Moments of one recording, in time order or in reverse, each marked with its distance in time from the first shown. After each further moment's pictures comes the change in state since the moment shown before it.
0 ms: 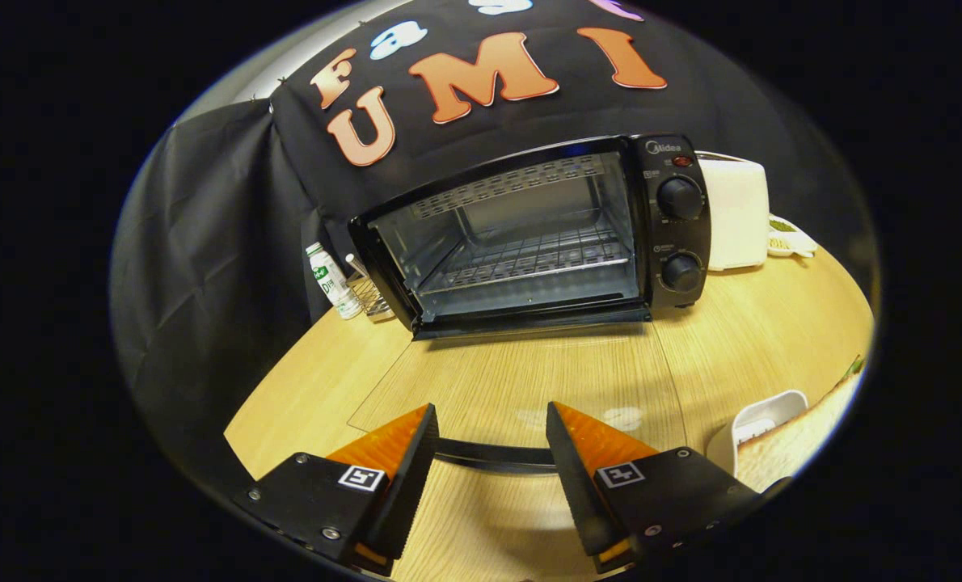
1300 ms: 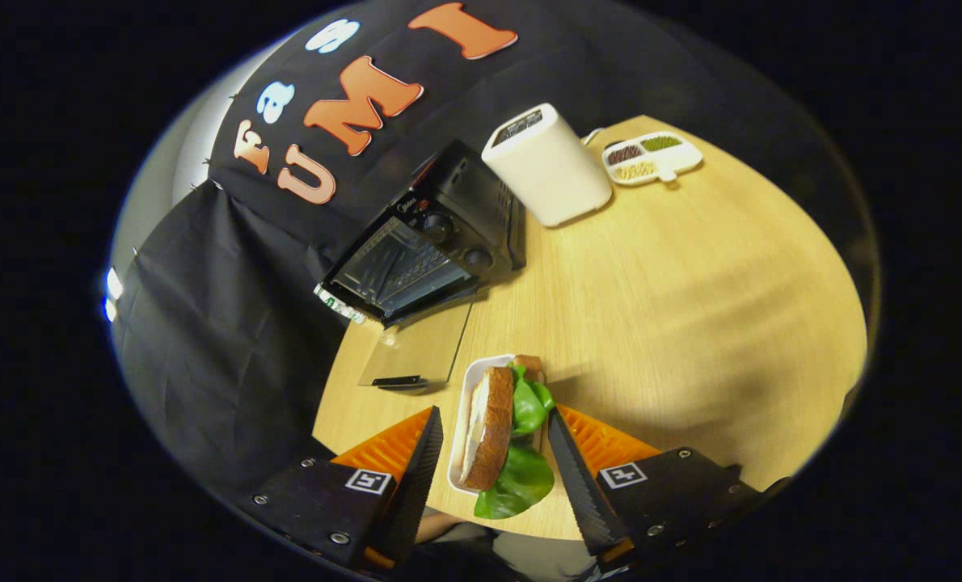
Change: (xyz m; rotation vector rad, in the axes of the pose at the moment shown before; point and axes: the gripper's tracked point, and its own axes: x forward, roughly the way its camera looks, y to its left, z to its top) arm -0.142 -0.165 0.000 0.348 0.270 0.147
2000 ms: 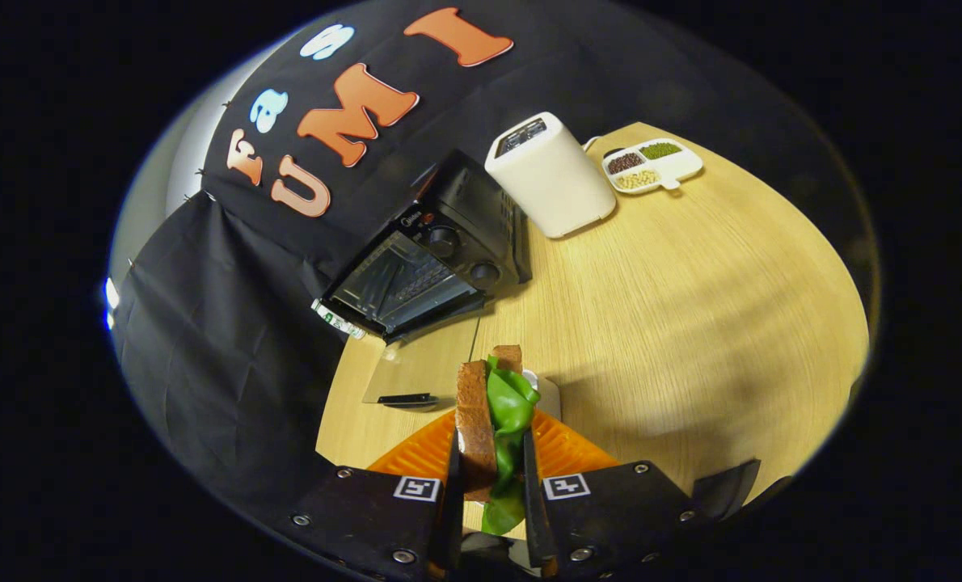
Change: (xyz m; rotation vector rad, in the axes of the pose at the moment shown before) arm -0.004 0.021 0.033 -0.014 -0.125 -0.055
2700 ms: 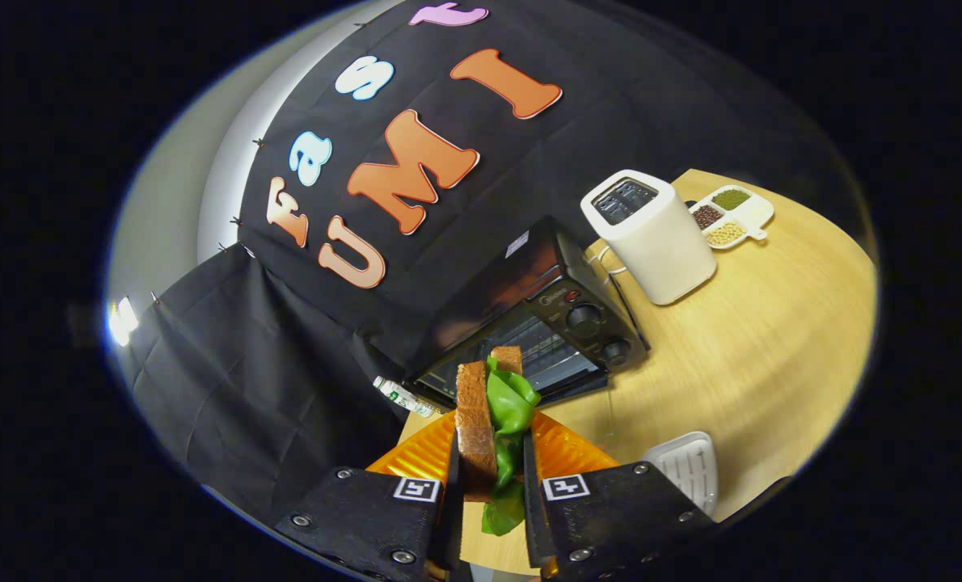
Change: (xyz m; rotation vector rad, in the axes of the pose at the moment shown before) arm 0.053 0.145 0.060 0.093 -0.280 0.158
